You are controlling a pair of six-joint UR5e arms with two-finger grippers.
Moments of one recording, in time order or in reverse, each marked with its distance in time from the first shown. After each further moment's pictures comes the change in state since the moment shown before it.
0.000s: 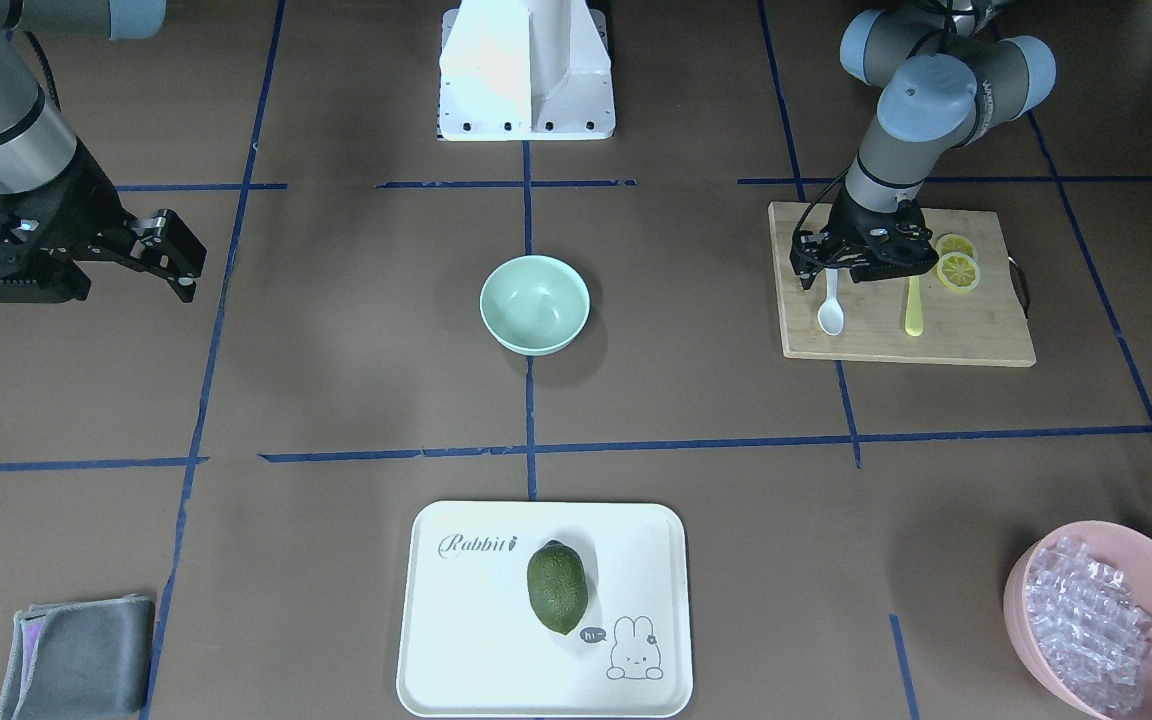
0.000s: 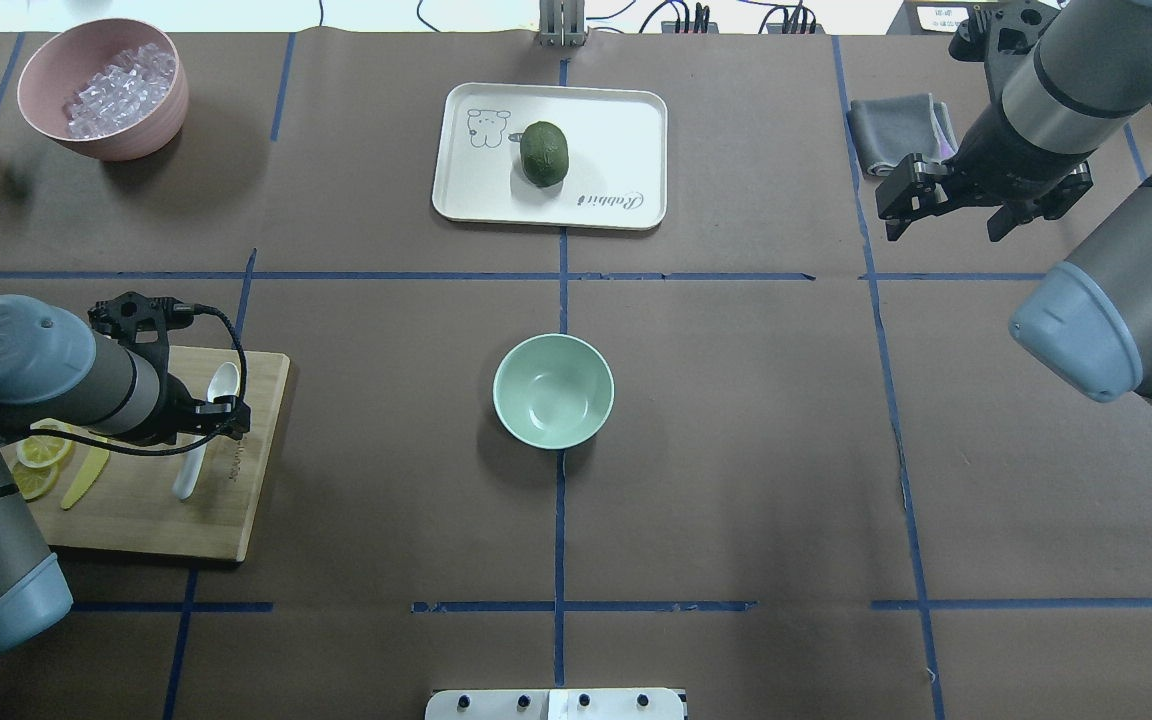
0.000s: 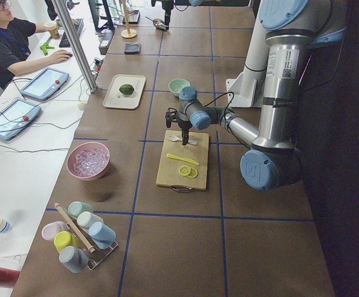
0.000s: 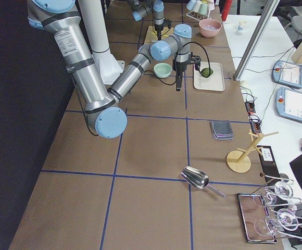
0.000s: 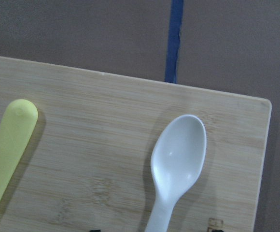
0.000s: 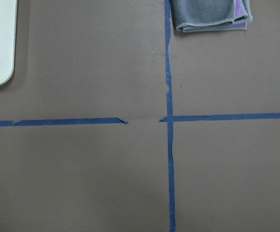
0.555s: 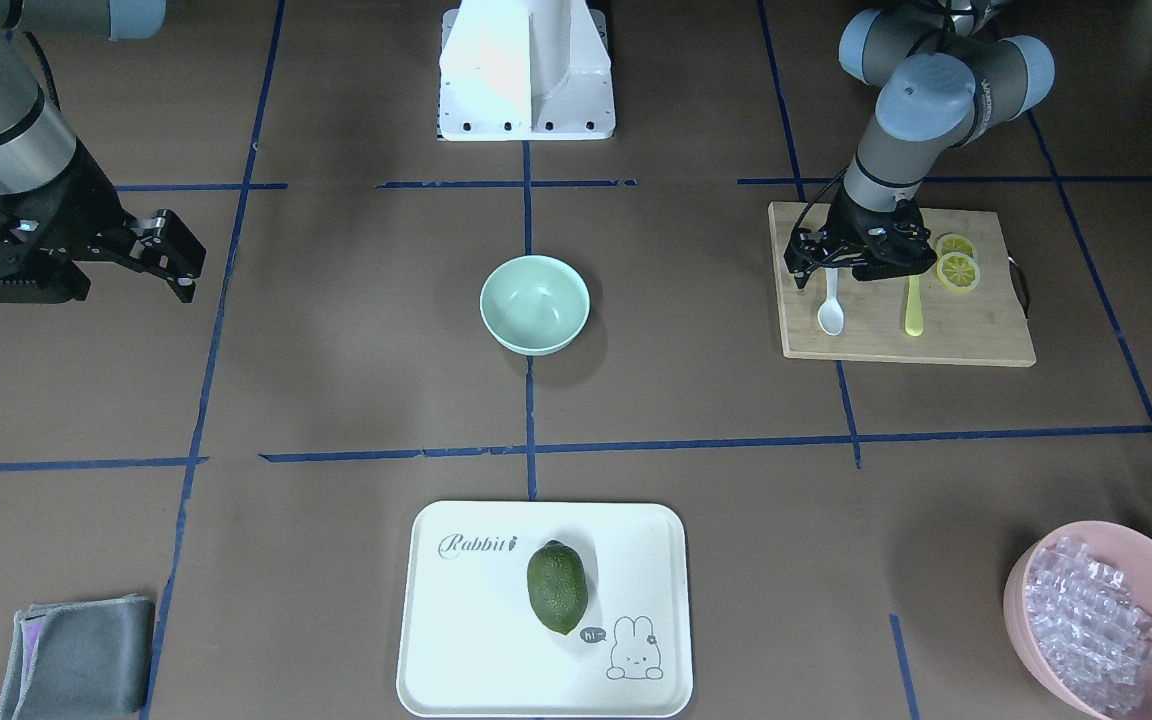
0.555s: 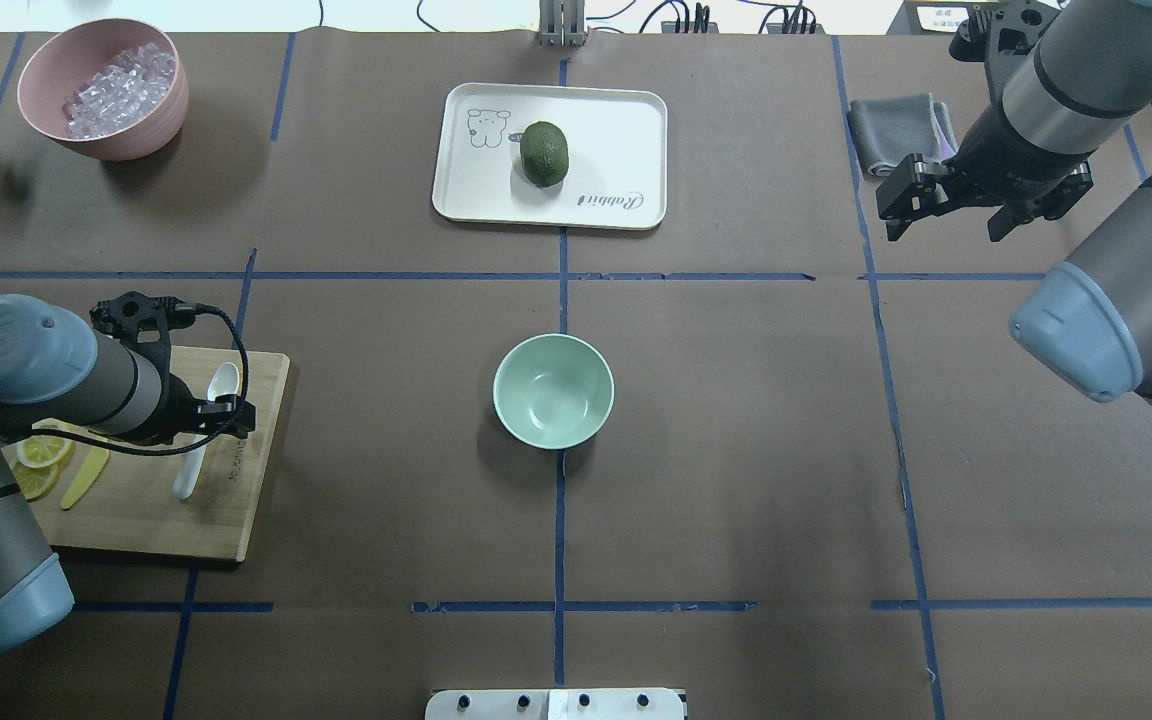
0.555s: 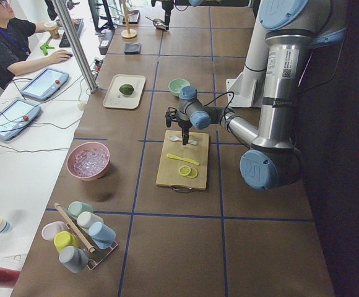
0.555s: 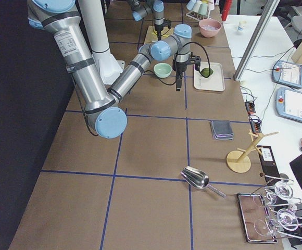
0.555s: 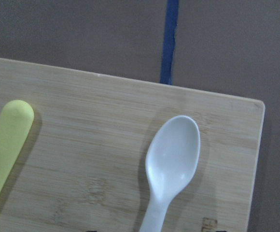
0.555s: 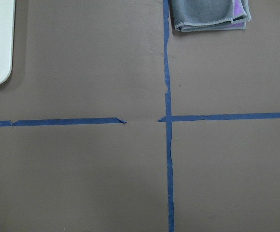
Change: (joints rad) left arm 0.001 -0.002 0.000 0.000 -0.001 0.001; right arm 0.000 0.000 -0.001 0.000 -0.001 0.000
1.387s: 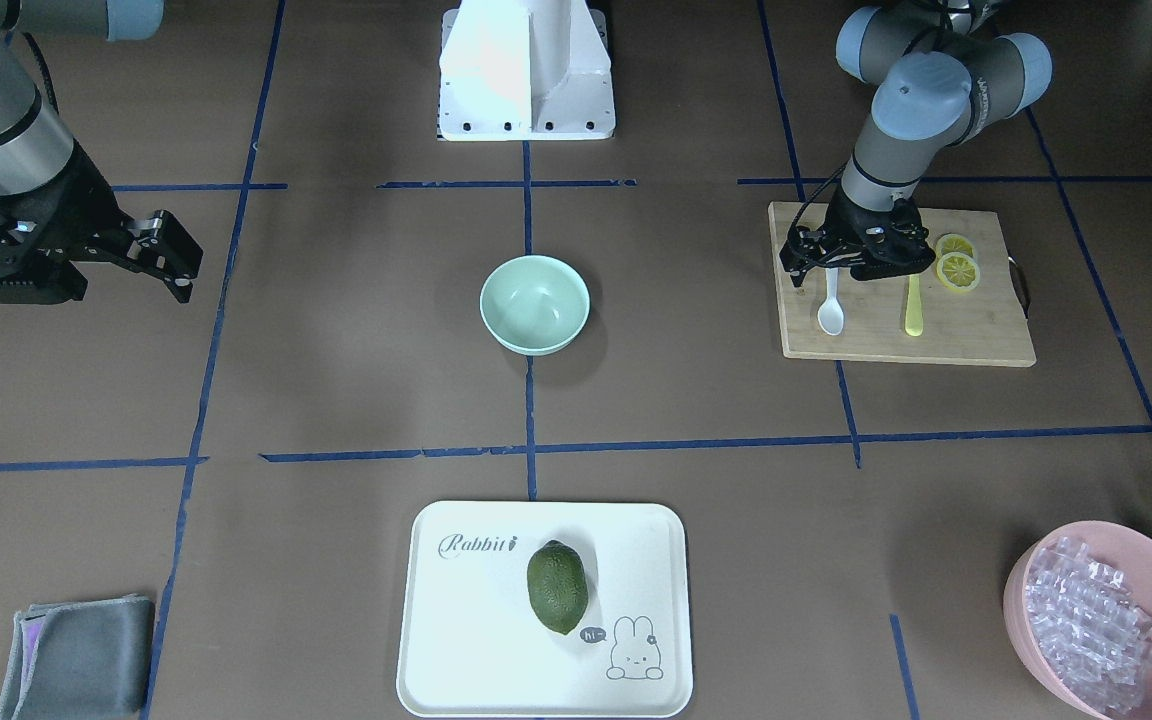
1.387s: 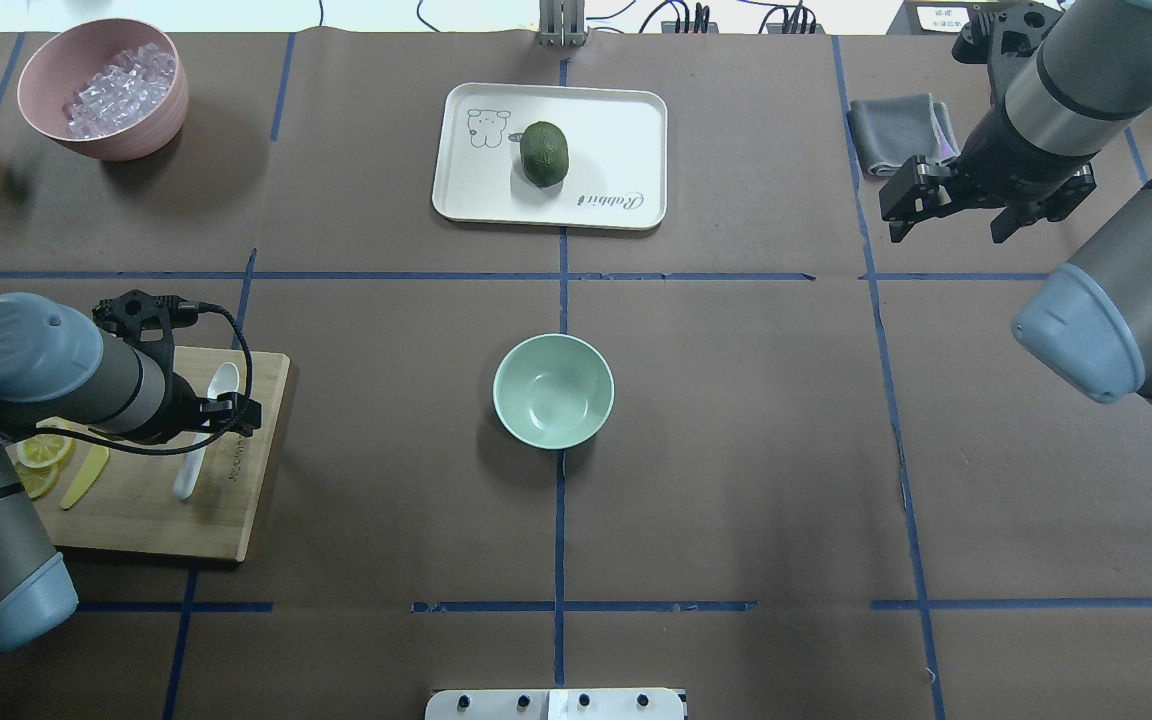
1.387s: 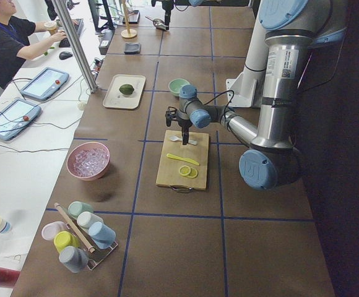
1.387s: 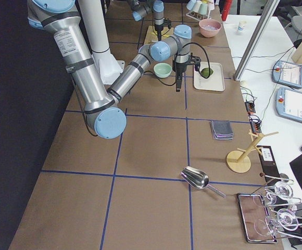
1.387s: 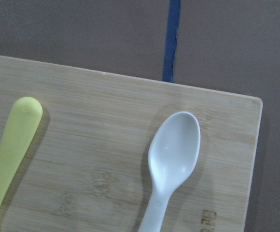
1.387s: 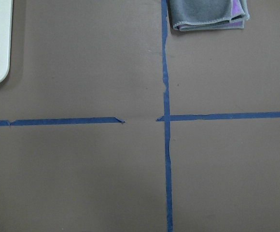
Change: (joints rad) left arm 0.001 -0.009 -0.006 0.019 0.005 -0.004; right arm 0.001 -0.005 0.000 0.000 -0.001 -0.002
